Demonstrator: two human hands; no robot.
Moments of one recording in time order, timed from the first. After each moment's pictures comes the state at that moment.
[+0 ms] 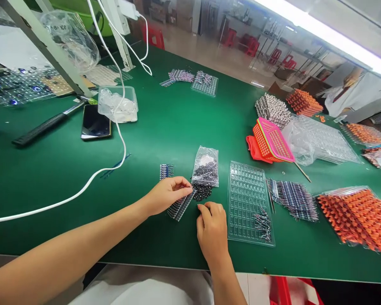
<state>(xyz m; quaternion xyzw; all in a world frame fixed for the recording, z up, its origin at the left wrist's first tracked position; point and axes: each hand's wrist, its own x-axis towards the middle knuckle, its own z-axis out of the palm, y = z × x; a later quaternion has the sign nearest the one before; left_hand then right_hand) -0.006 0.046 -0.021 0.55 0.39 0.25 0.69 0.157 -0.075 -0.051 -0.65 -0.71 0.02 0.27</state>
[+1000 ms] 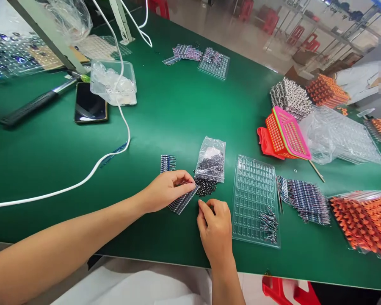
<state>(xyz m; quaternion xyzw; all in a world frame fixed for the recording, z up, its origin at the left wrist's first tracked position) -0.009 0.045 -0.017 0.60 0.40 0.23 0.65 0.162 -0.076 -0.050 -0.64 -0.72 0.03 0.27</state>
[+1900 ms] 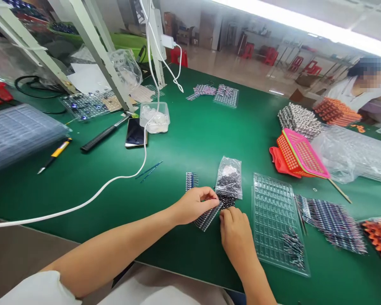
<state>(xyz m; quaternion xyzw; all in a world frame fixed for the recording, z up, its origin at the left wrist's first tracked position) -0.010 0.041 -0.009 0.59 0.38 0.26 0.67 0.164 -0.051 -0.041 -0.59 -0.79 0.00 0.18</state>
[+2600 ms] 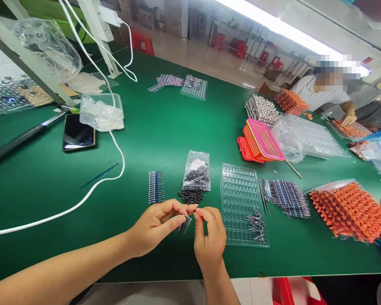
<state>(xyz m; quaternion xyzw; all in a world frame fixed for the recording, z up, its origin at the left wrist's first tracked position) -0.008 0.003 0.003 0.56 0.27 0.28 0.73 0.150 -0.074 -0.024 -0.64 -0.61 0.03 0.47</state>
